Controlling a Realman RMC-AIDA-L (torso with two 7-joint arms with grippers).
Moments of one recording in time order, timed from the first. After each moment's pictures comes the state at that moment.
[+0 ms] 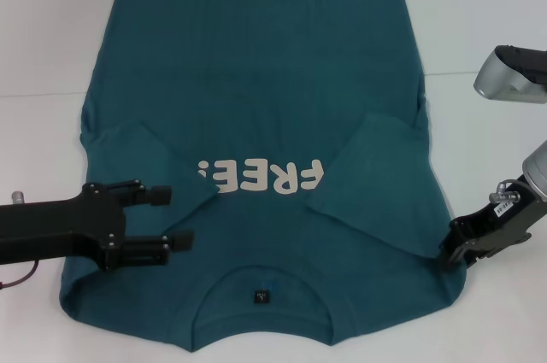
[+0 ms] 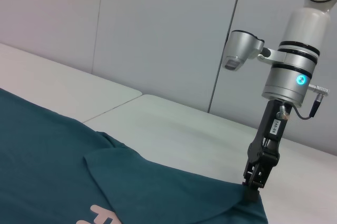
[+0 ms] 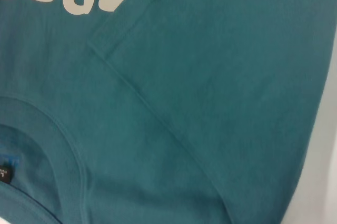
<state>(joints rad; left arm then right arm) -0.58 -2.07 0.54 0.75 2.14 1.72 -1.41 0.84 2.00 -0.86 -0.75 -2.81 -1.56 2.74</state>
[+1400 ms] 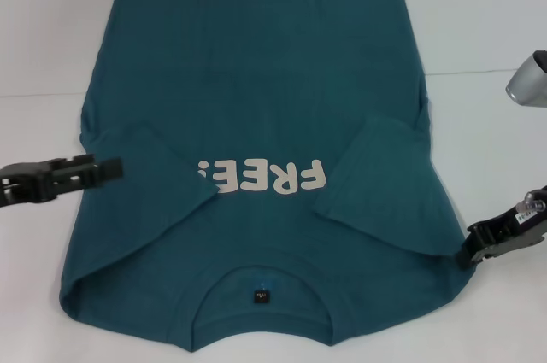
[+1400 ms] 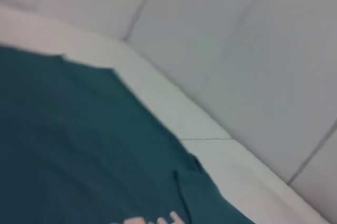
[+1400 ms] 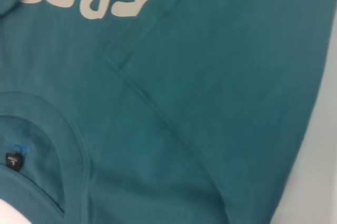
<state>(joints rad) -0.56 -2.05 0.38 0.83 2.16 1.66 -1.88 0.73 2.00 -0.85 -0.87 -2.71 -1.58 2.61</state>
